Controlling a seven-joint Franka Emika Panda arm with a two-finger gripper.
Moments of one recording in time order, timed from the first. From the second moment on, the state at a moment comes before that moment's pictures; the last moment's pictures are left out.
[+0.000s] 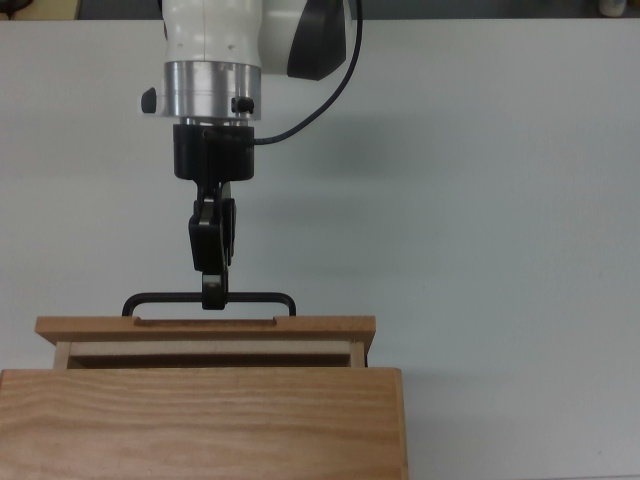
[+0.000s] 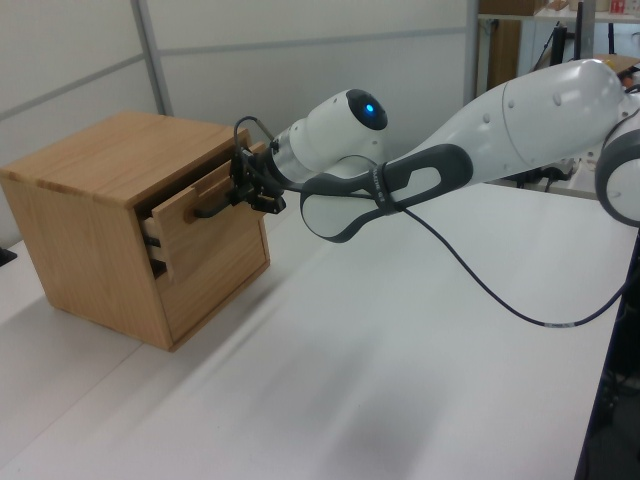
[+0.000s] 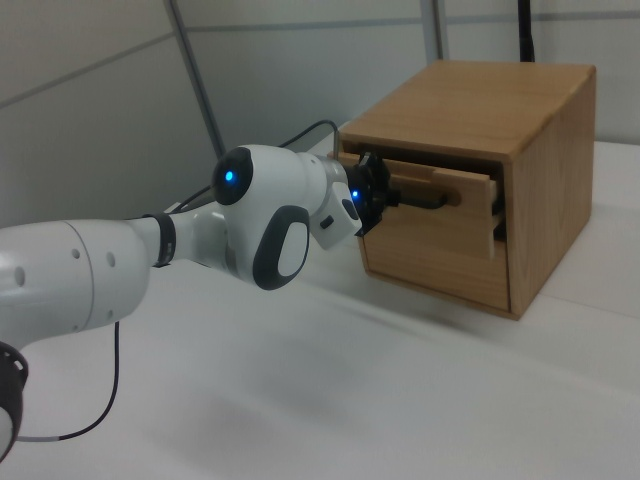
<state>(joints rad) -0.01 0.37 0.03 -1.69 -0.01 3.03 1.55</state>
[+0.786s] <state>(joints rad) -0.01 0.22 0.03 -1.76 -0.01 2.75 1.55</state>
